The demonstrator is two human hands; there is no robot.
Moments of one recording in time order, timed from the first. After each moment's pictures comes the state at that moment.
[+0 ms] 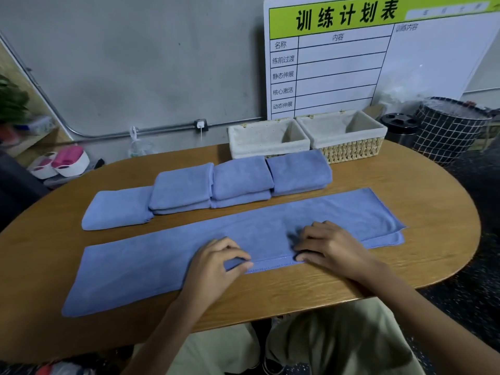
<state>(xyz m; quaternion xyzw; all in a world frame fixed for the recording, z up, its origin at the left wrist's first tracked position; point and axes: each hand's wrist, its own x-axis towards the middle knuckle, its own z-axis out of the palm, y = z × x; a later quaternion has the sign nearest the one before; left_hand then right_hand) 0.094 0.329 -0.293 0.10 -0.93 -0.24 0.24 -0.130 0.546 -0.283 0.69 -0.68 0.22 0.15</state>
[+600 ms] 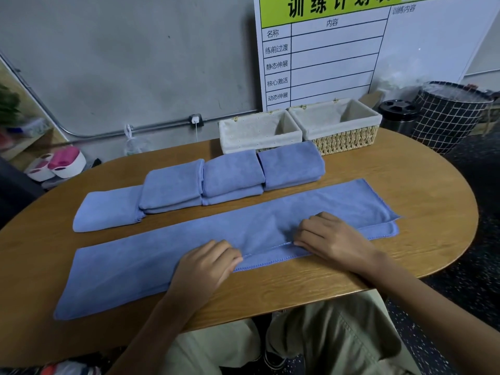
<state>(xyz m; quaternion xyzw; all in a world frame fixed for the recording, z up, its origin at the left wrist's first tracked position) 0.099 0.336 -0.278 -0.05 -0.94 0.04 0.33 -0.130 0.553 -0.274 0.70 -0.63 0.19 0.27</state>
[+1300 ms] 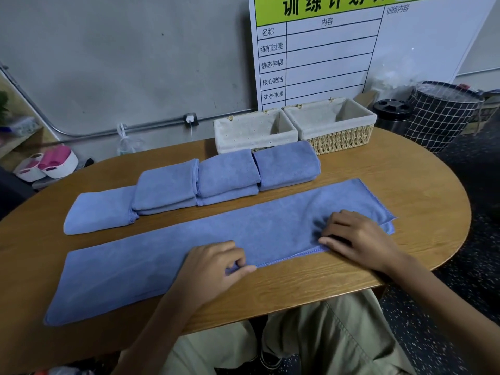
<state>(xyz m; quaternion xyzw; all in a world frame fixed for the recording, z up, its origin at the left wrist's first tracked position) 0.081 0.343 -0.276 0.02 -0.97 -0.09 0.22 -0.163 0.601 -0.281 0.62 -0.73 0.25 0.12</state>
